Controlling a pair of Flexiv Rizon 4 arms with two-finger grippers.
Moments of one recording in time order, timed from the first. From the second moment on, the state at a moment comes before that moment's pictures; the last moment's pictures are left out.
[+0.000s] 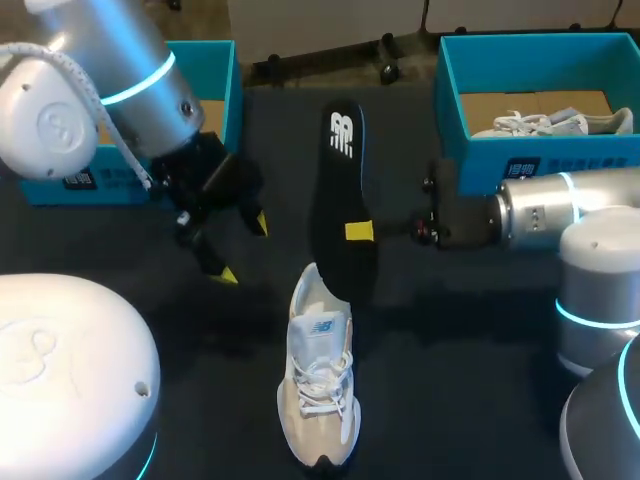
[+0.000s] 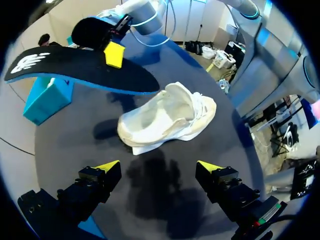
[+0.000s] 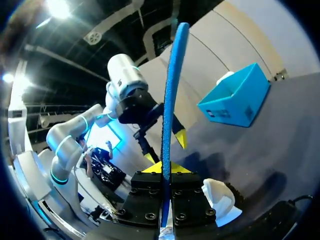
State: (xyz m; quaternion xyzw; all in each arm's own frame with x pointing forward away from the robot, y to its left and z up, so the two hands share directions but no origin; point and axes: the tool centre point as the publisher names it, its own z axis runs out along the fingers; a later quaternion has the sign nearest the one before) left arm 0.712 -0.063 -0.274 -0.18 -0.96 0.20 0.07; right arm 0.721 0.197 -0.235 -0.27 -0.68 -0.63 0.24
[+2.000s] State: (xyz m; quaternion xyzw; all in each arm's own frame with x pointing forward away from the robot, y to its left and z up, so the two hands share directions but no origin) left arm 0.697 -0.068 -0.367 -0.11 -0.97 0.21 0.09; right arm 0.729 0.244 -0.267 -0.22 -0.67 -0.69 0.16
